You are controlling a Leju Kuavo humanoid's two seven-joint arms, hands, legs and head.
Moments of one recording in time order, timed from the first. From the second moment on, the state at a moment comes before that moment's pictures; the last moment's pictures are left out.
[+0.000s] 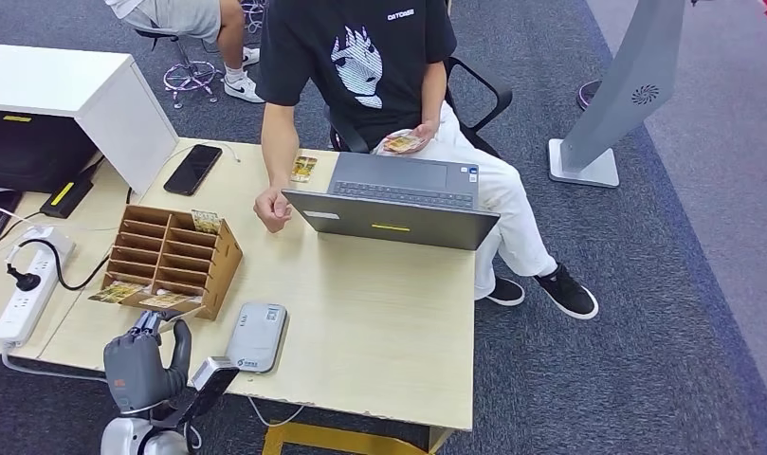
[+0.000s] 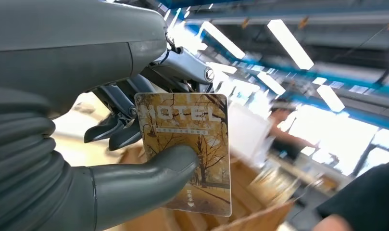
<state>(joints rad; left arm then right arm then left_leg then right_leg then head) 0.02 -0.28 0.40 -1.35 -1.00 0.70 -0.70 -0.08 0.25 -0.70 -0.21 1.28 -0.45 0.14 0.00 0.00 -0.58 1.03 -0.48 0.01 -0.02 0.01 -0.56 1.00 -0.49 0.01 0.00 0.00</state>
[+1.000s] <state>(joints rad) -0.16 -0.25 0.30 -1.58 -1.14 0.70 -0.67 -0.10 0.25 -0.69 -0.21 1.33 -0.41 0.18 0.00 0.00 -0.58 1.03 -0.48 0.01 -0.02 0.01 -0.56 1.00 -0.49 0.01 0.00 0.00</state>
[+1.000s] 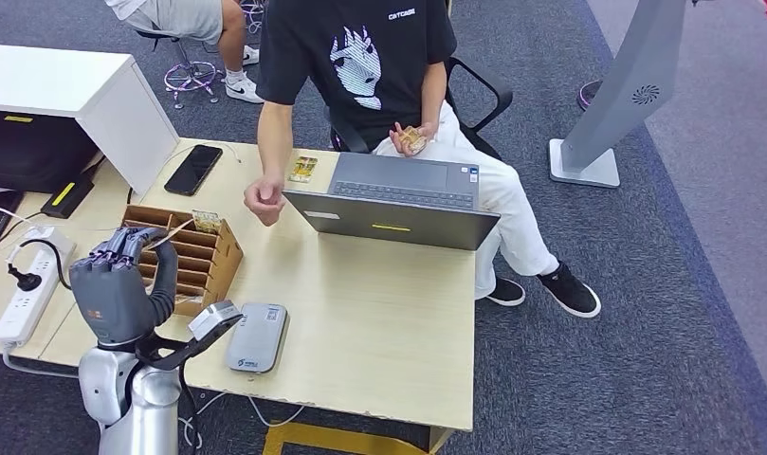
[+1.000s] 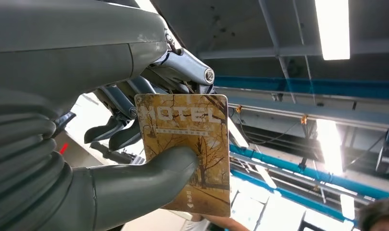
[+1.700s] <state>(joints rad) -0.33 -0.14 0.41 -1.35 -1.27 0.70 -0.56 -0.11 0.25 -0.67 -0.21 1.34 -0.39 0.18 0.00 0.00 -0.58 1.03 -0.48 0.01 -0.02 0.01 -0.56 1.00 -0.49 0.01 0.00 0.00</state>
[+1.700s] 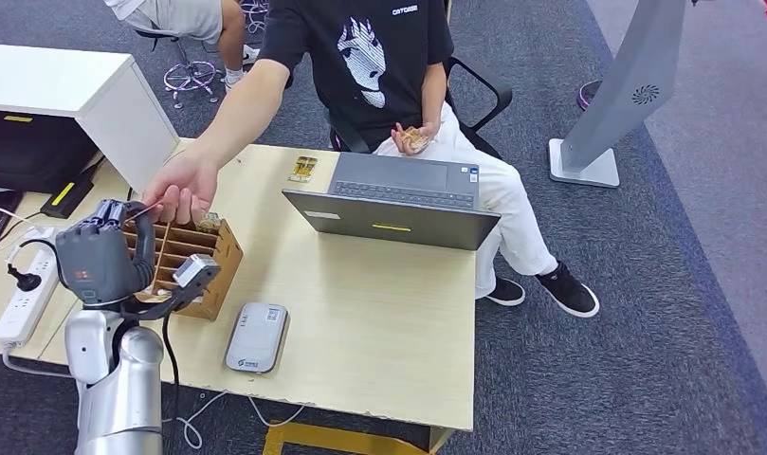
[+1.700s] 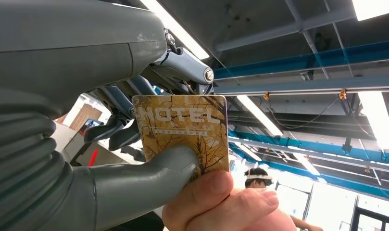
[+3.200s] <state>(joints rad) -0.35 -0.20 0.43 -1.44 -1.16 0.70 -0.69 -0.11 0.25 -0.67 -0.21 1.32 -0.38 0.18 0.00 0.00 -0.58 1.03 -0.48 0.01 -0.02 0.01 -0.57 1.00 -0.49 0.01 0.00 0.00</state>
